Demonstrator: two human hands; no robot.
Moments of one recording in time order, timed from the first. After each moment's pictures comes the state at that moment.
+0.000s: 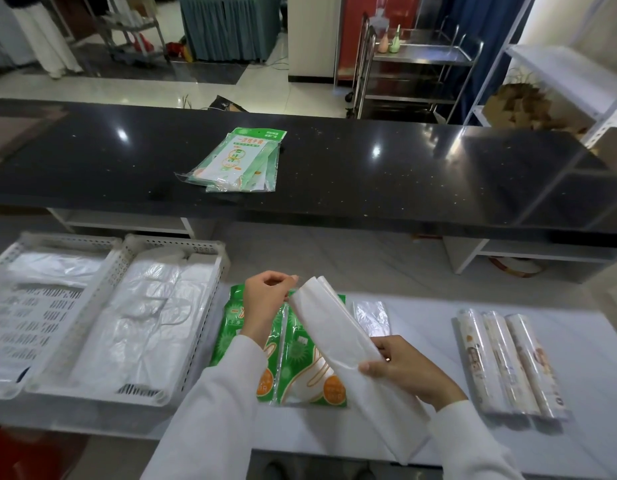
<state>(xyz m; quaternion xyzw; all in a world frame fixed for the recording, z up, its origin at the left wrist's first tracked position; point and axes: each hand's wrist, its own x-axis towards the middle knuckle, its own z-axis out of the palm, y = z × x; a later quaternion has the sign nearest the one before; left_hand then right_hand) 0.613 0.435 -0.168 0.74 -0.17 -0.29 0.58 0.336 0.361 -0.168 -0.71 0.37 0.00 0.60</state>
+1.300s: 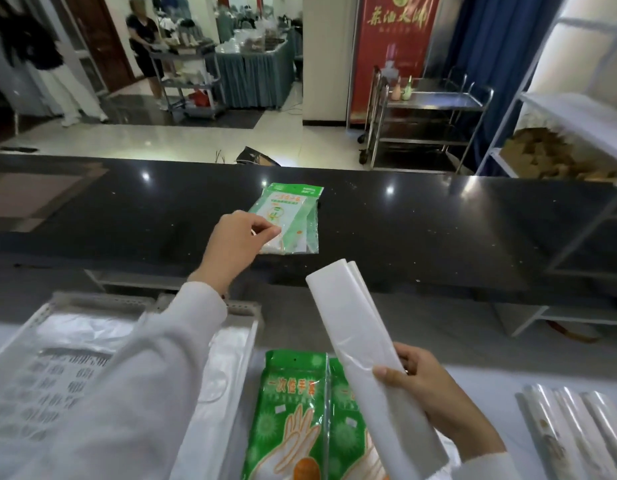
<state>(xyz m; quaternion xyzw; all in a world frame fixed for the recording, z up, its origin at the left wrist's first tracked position) 0.818 0.387 -0.010 0.80 -0.48 -0.02 0.35 0.449 0.343 -0.114 -0.60 0.35 -0.16 0.70</state>
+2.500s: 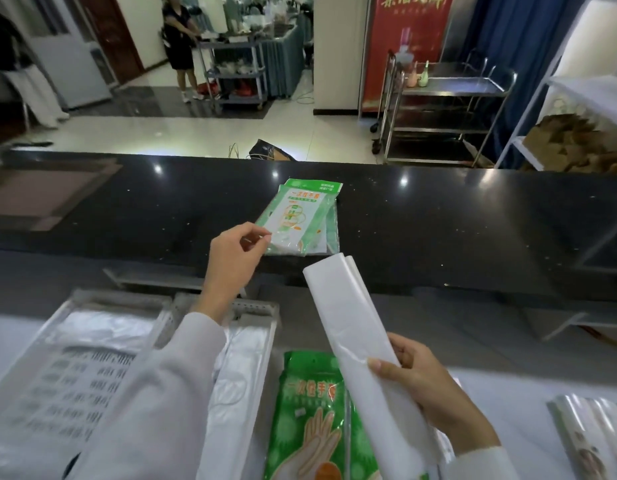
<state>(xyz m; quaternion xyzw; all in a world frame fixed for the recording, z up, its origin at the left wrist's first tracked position) 0.836 0.416 -0.038 0.78 -0.43 -0.03 0.46 0.501 0.348 -0.107 -0.57 0.33 -0.16 0.74</state>
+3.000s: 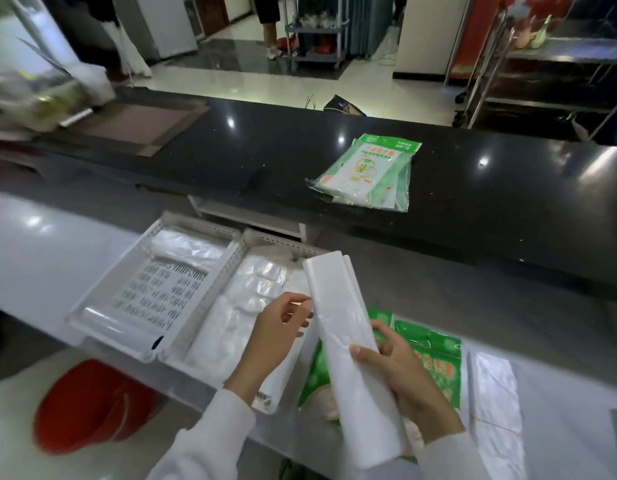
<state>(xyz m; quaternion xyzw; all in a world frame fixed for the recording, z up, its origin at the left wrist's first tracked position) 0.731 0.575 -0.143 0.77 -0.21 -0.28 0.54 0.547 0.436 -0.152 -0.54 0.31 -0.08 0.78</state>
